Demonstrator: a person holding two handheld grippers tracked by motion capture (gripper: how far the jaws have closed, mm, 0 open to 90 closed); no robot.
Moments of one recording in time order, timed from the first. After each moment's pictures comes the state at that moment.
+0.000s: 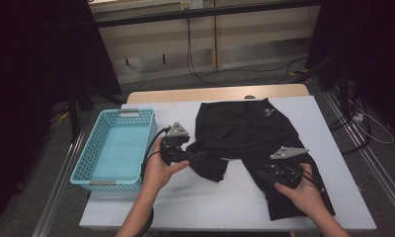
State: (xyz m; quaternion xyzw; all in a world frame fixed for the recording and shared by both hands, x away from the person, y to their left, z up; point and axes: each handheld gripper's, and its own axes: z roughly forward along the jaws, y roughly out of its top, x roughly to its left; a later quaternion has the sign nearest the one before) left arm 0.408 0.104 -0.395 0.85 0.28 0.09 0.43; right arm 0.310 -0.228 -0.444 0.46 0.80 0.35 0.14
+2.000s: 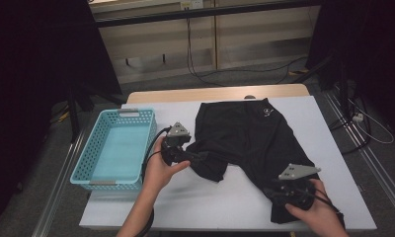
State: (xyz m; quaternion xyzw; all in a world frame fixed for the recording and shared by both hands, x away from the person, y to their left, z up) left arm 0.406 0.102 -0.391 0.85 0.28 0.09 0.43; right arm 0.260 -0.242 -0.435 0.43 0.82 0.34 0.16
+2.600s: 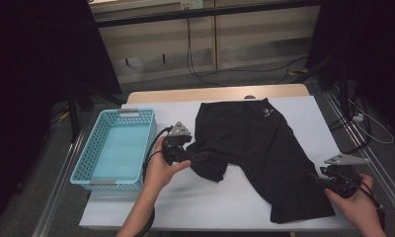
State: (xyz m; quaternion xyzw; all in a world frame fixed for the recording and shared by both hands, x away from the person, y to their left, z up) left arm 0.407 0.098 -0.393 0.86 0.28 0.09 0.43; right arm 0.266 -0.345 -0.440 0.56 0.75 0.26 0.24
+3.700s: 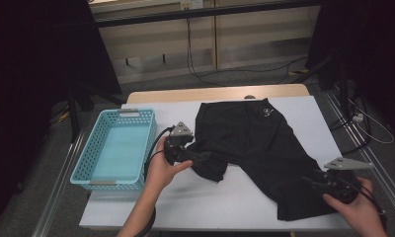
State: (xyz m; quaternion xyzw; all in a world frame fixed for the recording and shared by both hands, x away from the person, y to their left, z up) left arm 0.406 0.093 -0.392 0.86 0.27 0.09 0.43; right arm 0.253 -0.326 -0.431 0.53 0.76 0.33 0.20
